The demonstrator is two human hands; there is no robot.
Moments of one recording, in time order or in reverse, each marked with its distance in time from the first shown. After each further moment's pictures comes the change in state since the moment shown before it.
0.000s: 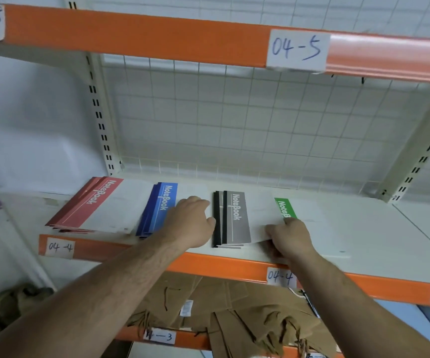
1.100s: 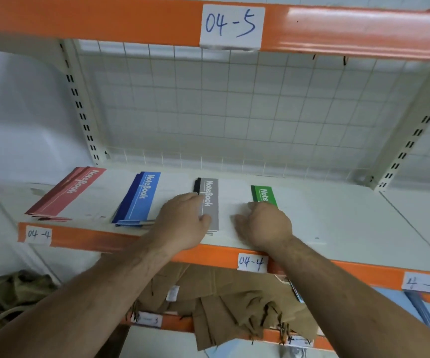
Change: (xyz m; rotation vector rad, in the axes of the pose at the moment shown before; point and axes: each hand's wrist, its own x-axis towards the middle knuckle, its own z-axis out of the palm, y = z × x) left_hand -0.025 0.051 0.015 -0.084 0.097 0.034; right_hand 0.016 0.006 -0.019 -0.826 -0.066 -0.371
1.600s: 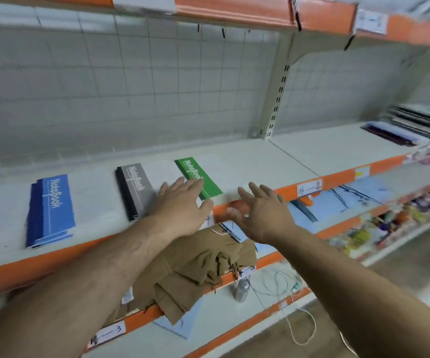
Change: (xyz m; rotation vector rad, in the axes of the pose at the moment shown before) left_hand -0.003 0.055 0.039 0.099 -0.267 0.471; right_hand -0.128 0.055 -0.017 -0.214 0.059 0.273
